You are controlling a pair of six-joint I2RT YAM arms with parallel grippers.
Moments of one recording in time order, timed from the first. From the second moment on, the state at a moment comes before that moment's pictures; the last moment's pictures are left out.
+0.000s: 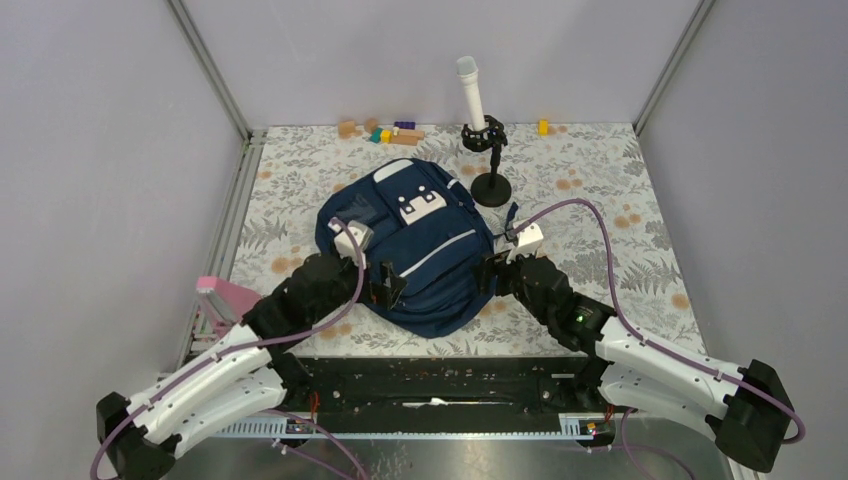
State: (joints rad) left arm -0.79 0.74 0.63 -0.26 -0.06 -0.31; right arm 0.88 0.86 0.48 0.03 0.36 0.32
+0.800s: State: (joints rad) left arm -0.79 0.37 0.15 -0.05 -0.13 -0.48; right arm 0.87 0.80 0.47 0.00 0.36 0.35
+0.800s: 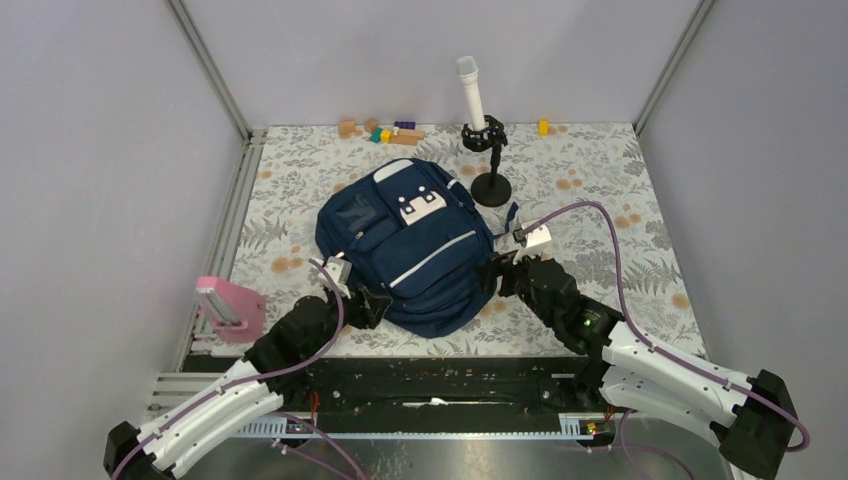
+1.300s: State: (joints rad) left arm -0.79 0.57 0.14 0.02 -0.17 -0.50; right arm 0.87 0.78 0.47 -0.01 0.36 0.36
